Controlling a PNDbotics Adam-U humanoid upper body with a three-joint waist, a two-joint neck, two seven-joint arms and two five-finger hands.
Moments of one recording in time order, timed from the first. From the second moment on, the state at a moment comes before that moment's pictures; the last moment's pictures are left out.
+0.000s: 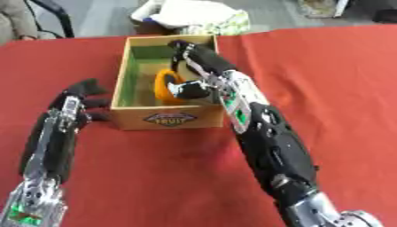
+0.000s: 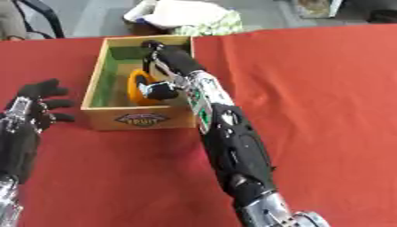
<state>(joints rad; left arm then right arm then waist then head) -0.20 0.19 -0.21 -1.95 -0.01 0.15 0.13 -1.02 0.14 -0.11 -0.91 1.30 -0.35 0.15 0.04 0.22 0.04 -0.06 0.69</state>
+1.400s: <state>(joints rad) -0.20 0.19 -0.21 -1.95 -0.01 0.15 0.14 -1.02 -0.07 -0.12 -1.02 0.95 -0.31 0.05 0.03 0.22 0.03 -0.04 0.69</state>
